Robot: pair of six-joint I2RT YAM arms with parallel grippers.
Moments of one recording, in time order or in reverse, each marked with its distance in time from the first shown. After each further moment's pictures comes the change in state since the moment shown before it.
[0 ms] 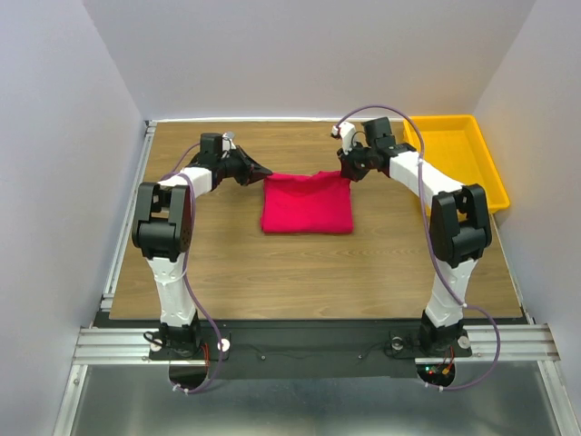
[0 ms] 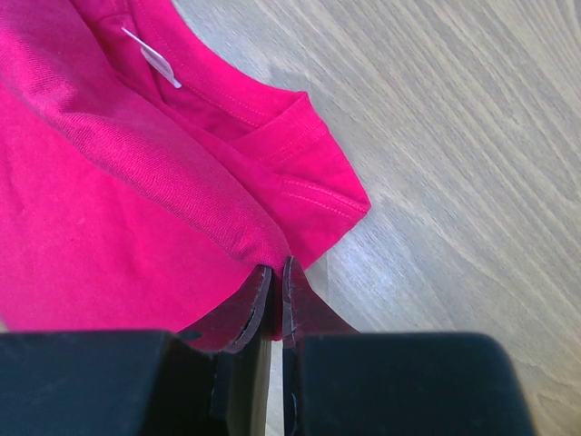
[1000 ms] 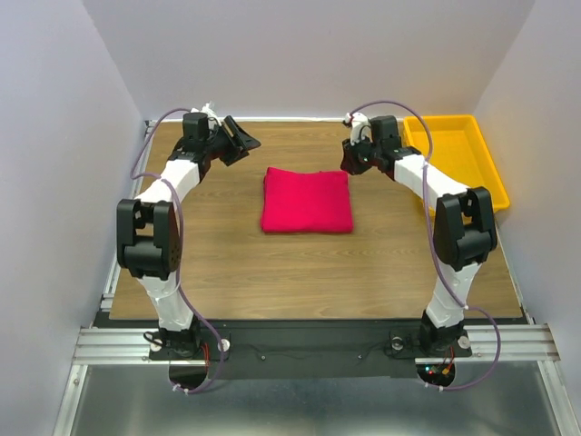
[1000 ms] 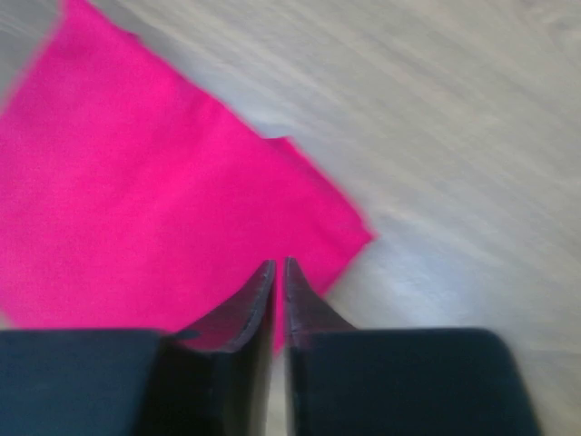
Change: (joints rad) left arm 0.021 -0.174 0.058 -0.072 -0.238 0.234; right arm -0.014 -0.027 -0.051 0.180 0.042 0.267
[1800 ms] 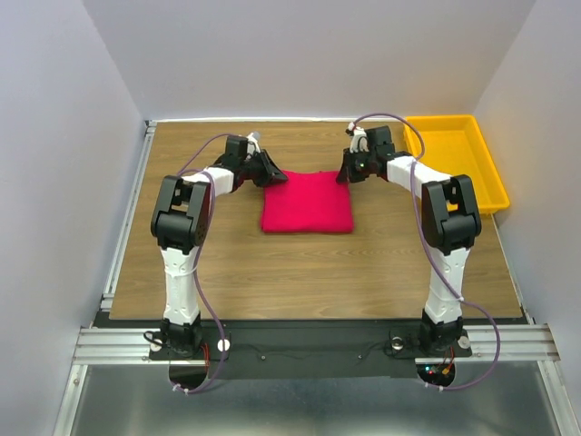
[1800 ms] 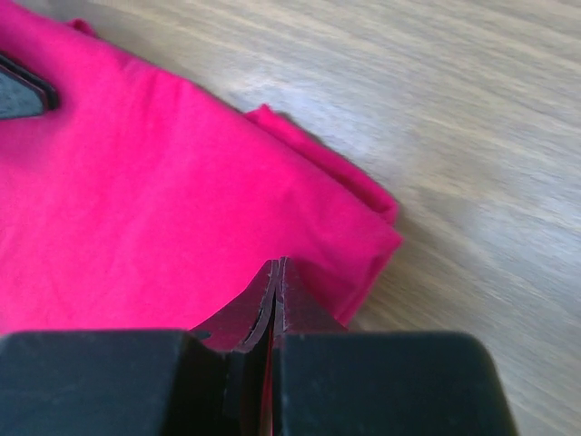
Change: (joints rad) left arm -0.145 0.301 0.023 0.121 0.106 0.009; right arm -0.034 0.170 0.026 0.010 -0.129 0.245
